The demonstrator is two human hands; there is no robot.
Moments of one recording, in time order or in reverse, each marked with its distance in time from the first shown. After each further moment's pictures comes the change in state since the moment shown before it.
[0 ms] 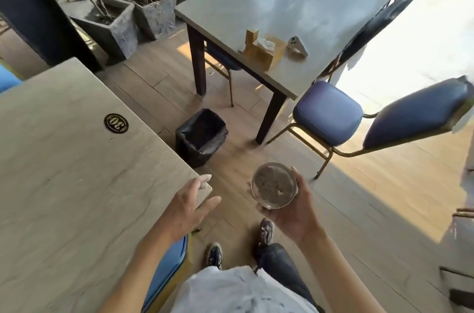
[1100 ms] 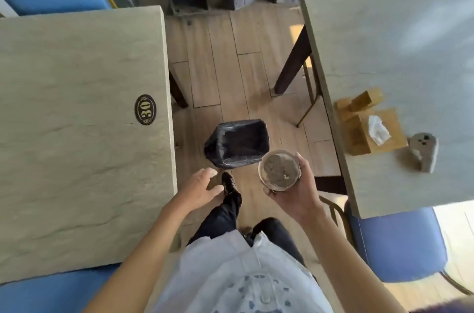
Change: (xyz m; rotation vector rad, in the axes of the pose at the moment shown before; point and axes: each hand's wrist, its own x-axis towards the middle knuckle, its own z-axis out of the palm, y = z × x) left_hand 0.295 -0.050 -0.012 -0.116 0.136 -0.642; right_hand 0.383 -0.218 0.099 -0.411 -0.095 0.508
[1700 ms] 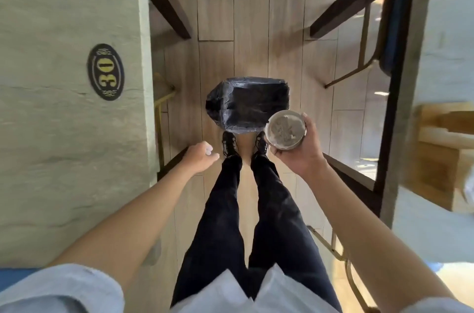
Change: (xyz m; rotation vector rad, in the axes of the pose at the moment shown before) left_hand 0.190 -0.074 0.044 -0.235 -0.198 -0.511; right_hand 0.244 -0.051 -0.041 -0.088 0.245 0.281
